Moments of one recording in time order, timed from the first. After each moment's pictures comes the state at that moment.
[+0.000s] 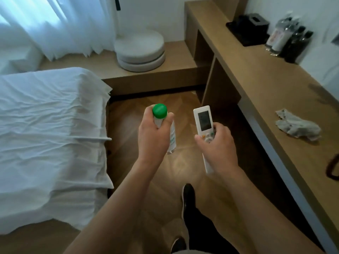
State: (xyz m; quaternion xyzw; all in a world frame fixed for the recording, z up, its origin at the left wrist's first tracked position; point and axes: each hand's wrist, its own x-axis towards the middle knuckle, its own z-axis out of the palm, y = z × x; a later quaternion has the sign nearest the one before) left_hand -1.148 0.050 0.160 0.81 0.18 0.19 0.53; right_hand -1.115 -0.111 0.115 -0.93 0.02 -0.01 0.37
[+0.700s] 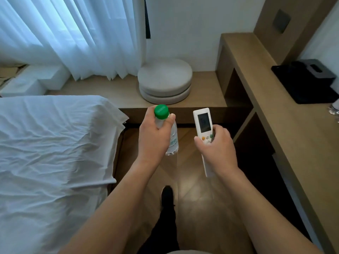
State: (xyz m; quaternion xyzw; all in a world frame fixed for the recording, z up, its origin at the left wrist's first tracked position) left_hand -0.795 0.203 0.184 0.79 0.21 0.26 0.50; right_hand -0.727 0.052 0.124 -0.91 -0.07 0.00 0.40
